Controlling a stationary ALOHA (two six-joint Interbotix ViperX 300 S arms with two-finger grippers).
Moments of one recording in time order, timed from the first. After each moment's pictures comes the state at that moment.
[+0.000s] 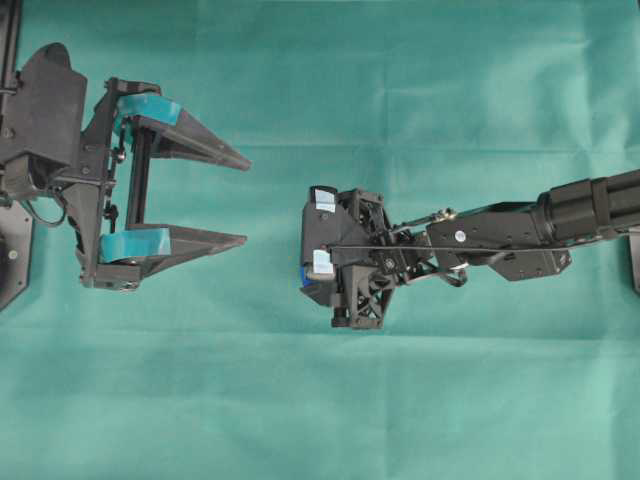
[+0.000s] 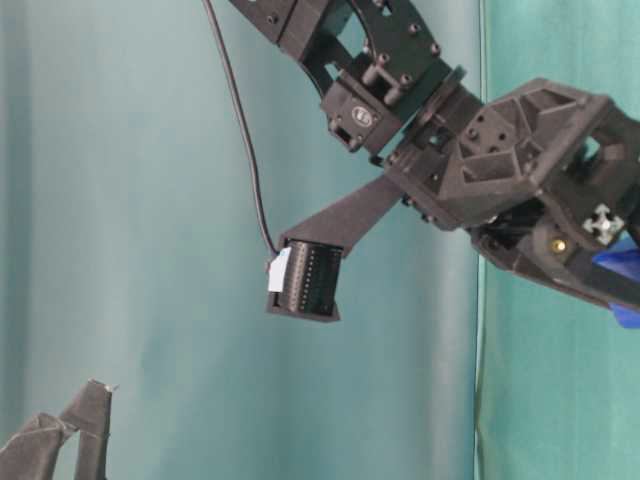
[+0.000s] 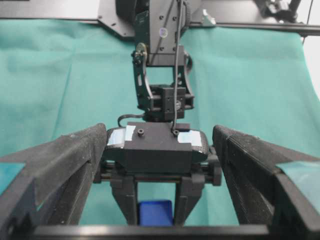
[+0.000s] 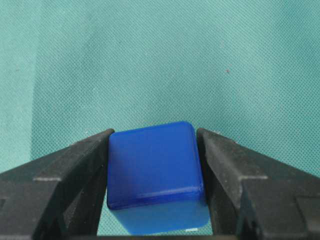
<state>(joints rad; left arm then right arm) -0.03 -0.55 0.68 0.00 0.14 -0.04 0.04 0.28 0.47 -0.40 0.05 0.66</state>
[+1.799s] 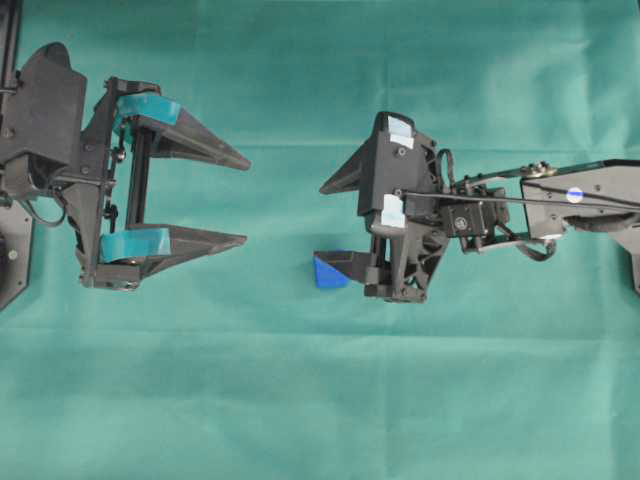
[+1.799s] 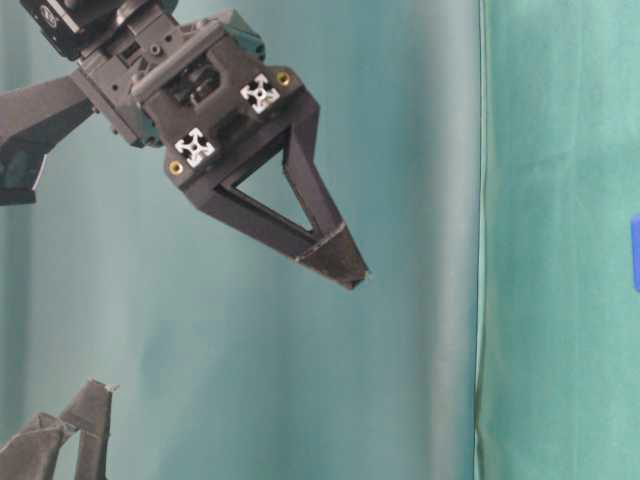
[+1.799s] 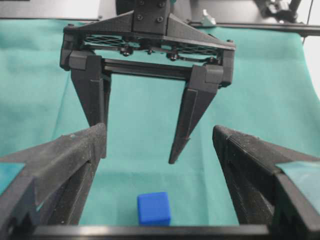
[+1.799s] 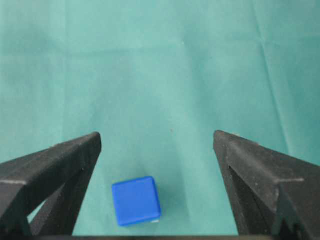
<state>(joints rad) -0.03 -0.55 0.68 0.00 0.14 -0.04 0.05 -0.10 0.47 -0.42 0.31 0.66</state>
